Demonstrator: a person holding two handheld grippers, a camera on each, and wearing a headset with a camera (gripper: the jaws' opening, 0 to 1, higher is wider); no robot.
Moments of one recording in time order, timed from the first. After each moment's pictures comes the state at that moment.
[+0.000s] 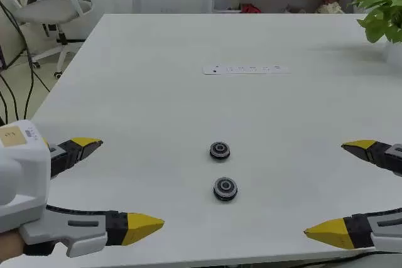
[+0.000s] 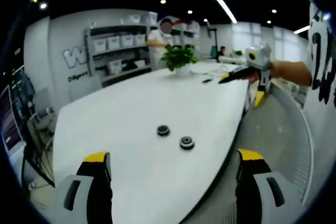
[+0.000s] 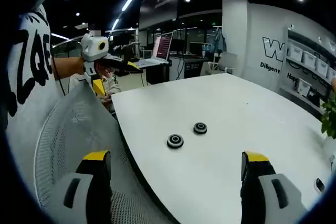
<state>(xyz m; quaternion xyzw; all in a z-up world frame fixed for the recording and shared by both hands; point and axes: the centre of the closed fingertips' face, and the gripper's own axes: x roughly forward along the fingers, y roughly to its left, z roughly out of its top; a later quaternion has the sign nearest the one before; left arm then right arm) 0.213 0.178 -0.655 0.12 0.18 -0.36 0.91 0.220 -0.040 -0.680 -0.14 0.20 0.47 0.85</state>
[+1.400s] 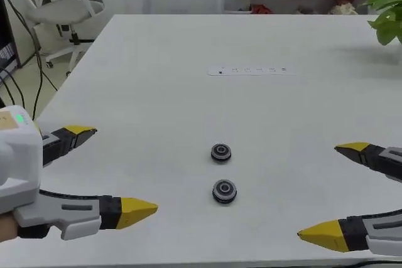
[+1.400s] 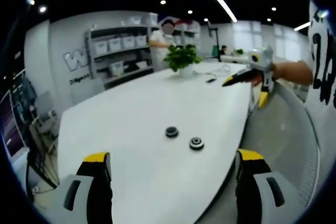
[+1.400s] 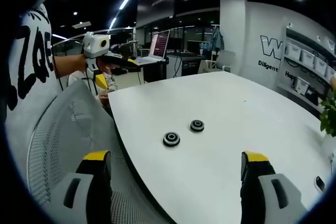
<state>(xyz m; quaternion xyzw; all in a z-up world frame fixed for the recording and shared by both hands) 0.226 0.192 -0.661 0.12 0.18 -0.36 0.91 0.227 -0.045 -0.688 -0.14 0.20 0.46 0.85</state>
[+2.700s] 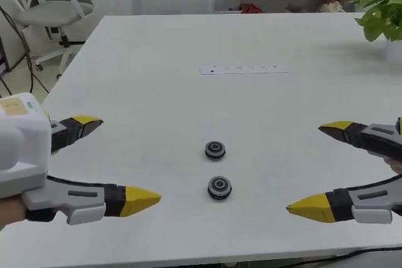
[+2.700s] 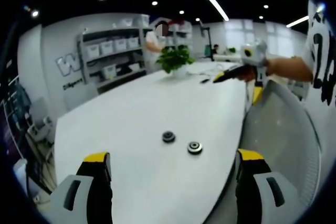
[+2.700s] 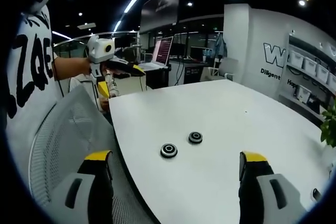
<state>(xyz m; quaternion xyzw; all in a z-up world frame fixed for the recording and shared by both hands) 0.239 0.180 -0.654 0.14 0.17 -0.38 0.90 0.243 -0.036 -0.665 -0.14 0.17 0.48 0.85</state>
